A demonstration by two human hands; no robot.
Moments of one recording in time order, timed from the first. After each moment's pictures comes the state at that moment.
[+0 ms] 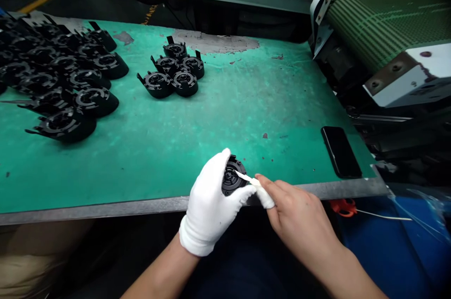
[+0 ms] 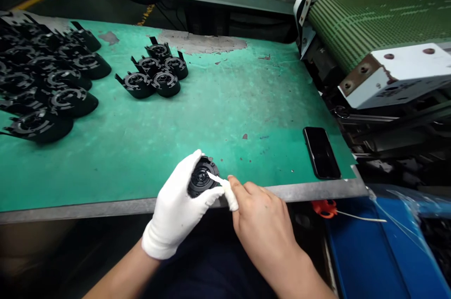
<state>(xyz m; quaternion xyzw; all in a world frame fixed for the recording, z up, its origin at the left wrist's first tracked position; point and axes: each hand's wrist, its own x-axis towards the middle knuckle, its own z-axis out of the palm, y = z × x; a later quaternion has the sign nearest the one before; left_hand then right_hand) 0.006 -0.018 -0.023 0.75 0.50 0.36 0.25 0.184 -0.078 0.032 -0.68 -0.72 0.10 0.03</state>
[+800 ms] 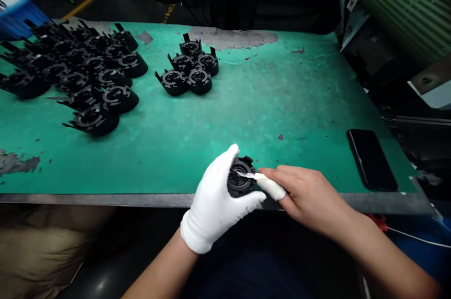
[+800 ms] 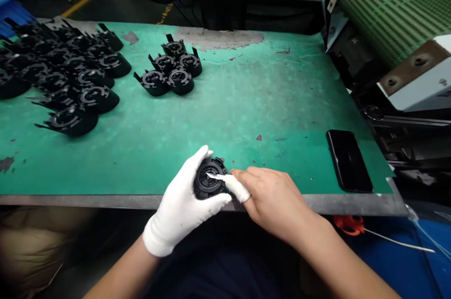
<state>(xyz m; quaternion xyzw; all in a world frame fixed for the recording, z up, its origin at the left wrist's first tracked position) -0.004 -0.012 -0.008 0.73 0.52 0.30 0.33 0.213 -0.029 0.028 -0.54 -0.81 0.23 0.05</state>
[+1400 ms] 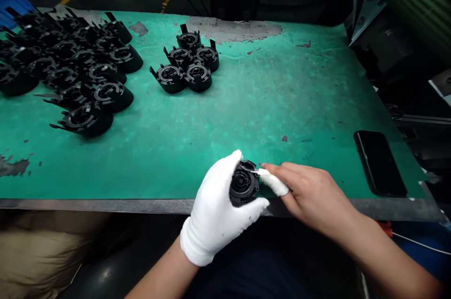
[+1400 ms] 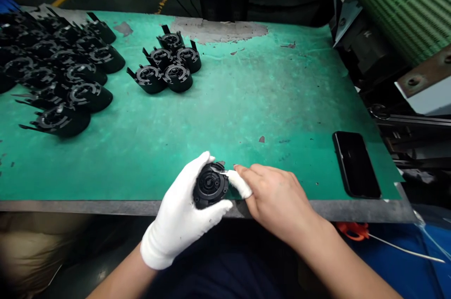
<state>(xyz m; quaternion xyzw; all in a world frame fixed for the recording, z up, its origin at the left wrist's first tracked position) -0.007 -0.009 -0.013 0.75 0.49 0.31 0.31 0.216 -0.017 0.025 -0.58 -0.79 0.20 0.04</state>
